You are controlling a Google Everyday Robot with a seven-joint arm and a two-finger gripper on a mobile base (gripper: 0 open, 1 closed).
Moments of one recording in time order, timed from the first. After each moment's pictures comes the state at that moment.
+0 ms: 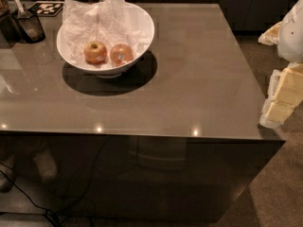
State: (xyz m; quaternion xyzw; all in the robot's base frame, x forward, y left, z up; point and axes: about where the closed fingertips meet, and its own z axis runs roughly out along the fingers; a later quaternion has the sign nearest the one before) arm 0.438 -0.216 0.976 -0.60 0.78 -0.03 0.16
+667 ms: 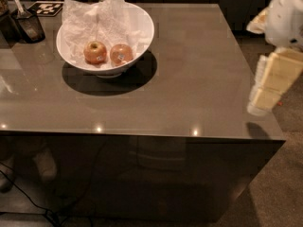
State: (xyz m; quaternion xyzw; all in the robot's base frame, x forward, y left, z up) arm 0.448 -0.189 0.995 -0.62 0.77 -0.03 0.17
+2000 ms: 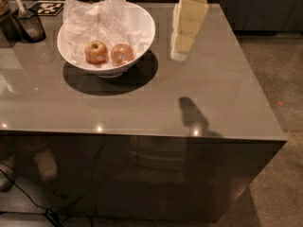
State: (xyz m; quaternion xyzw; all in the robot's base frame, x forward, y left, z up) arm 0.541 -0.064 1.045 -0.68 0.71 -0.04 0.20
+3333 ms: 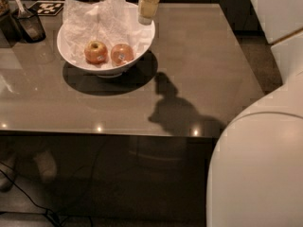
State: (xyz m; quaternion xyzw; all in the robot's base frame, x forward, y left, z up) arm 0.651 -0.004 1.067 -0.68 0.69 -0.05 0.26
